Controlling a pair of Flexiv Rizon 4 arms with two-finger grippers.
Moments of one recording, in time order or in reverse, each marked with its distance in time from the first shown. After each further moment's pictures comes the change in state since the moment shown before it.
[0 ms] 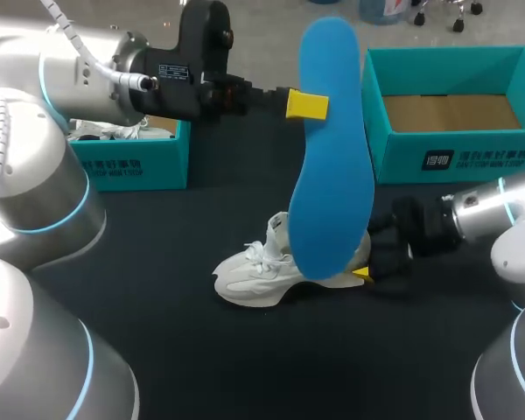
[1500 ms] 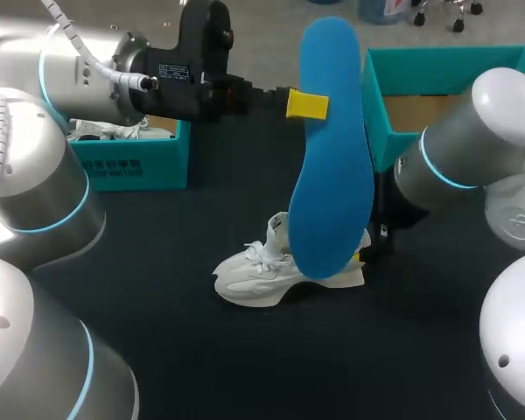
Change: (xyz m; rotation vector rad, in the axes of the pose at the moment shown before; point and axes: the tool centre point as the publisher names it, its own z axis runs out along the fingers) left arm 0.000 0.000 0.000 0.000 0.000 0.000; right arm 0.011 0.060 -0.048 0.595 -0.154 -0.112
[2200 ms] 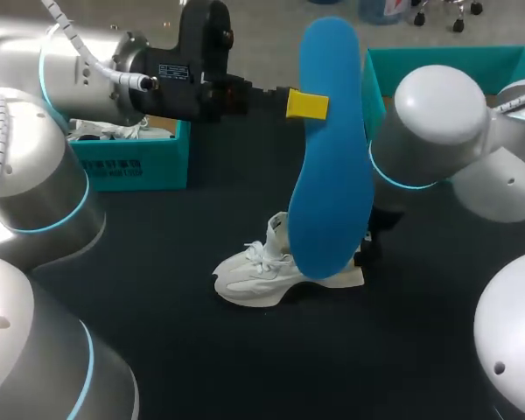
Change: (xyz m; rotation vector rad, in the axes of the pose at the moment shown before) left arm 0.000 0.000 0.000 0.000 0.000 0.000; right arm 0.005 0.006 0.002 0.202 0.004 -0.117
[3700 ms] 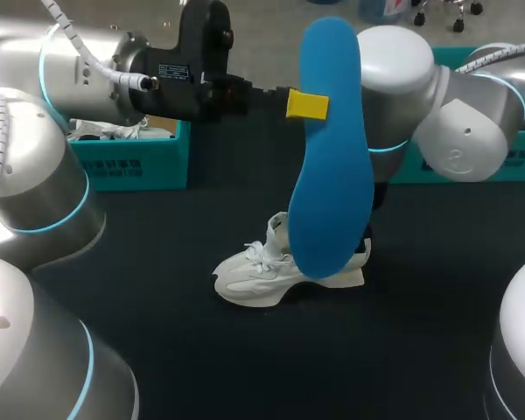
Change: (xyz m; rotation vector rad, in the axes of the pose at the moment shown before) left arm 0.000 0.000 0.000 0.000 0.000 0.000; right arm -0.016 0.009 -0.005 0.089 0.107 -0.026
